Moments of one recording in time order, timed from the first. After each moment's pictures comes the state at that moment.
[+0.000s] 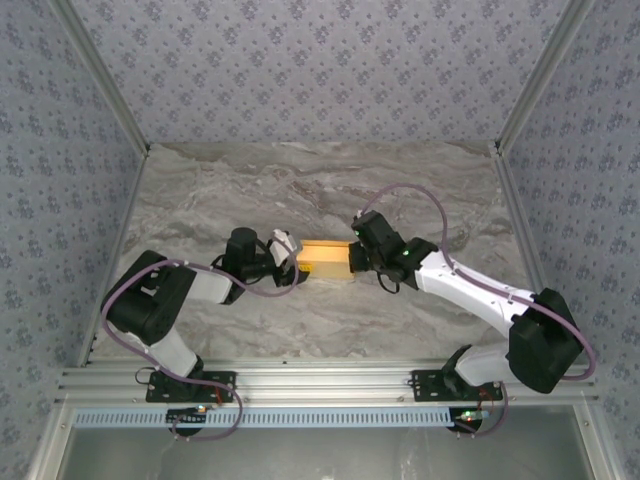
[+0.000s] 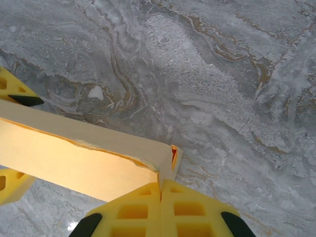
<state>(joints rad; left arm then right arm) -0.49 1.65 0.50 0.73 0.63 0.25 0.75 1.35 0.94 -0.48 0.19 0.48</state>
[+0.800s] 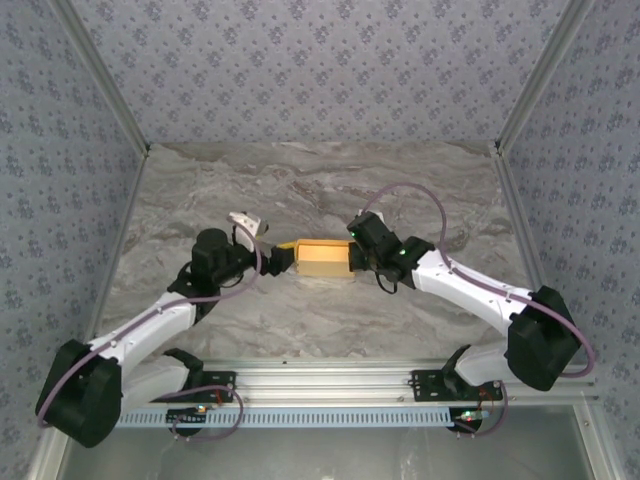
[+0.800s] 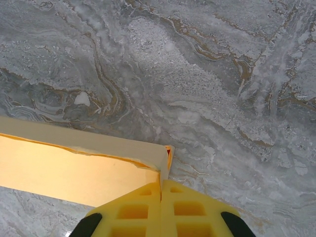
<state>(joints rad) -0.48 1.05 0.51 0.26 0.29 -0.22 0.77 1.37 0.97 -0.53 0.26 0.54</state>
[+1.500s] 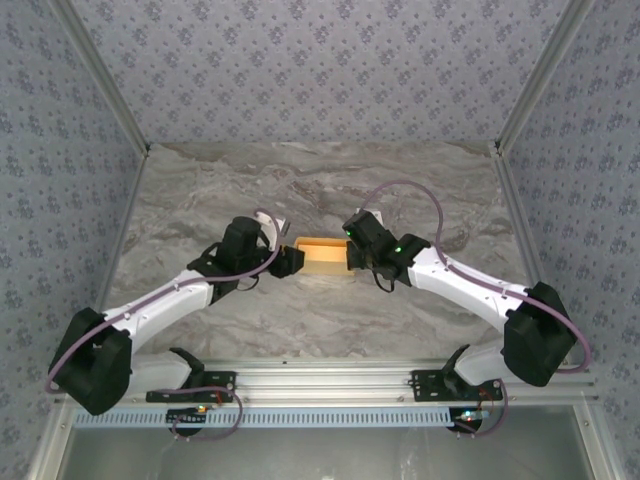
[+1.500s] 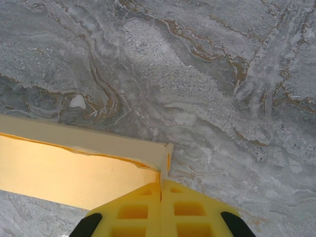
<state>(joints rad) -0.61 1.23 0.68 -0.06 0.26 -0.33 0.78 1.39 1.00 -0.56 0.29 0.56</state>
